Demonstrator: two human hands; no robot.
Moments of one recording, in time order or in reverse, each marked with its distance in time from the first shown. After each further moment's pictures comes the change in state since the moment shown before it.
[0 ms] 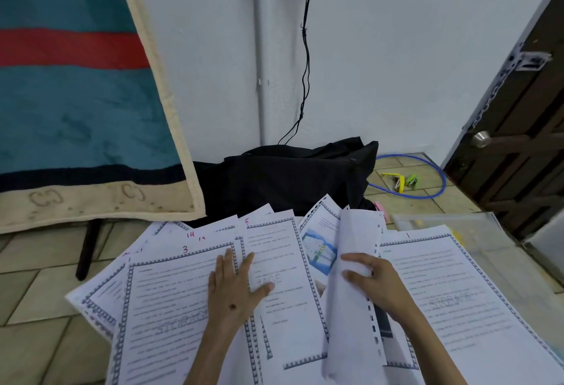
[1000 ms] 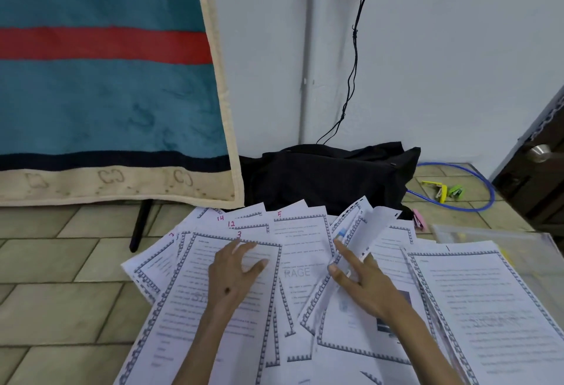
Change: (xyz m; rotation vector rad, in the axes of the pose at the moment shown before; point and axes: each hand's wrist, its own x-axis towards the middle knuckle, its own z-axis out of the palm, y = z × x) left_hand -0.007 -0.048 -0.032 -0.291 0.246 -0.020; right_hand -0.005 -0.037 0.050 -0.413 -0.263 -0.103
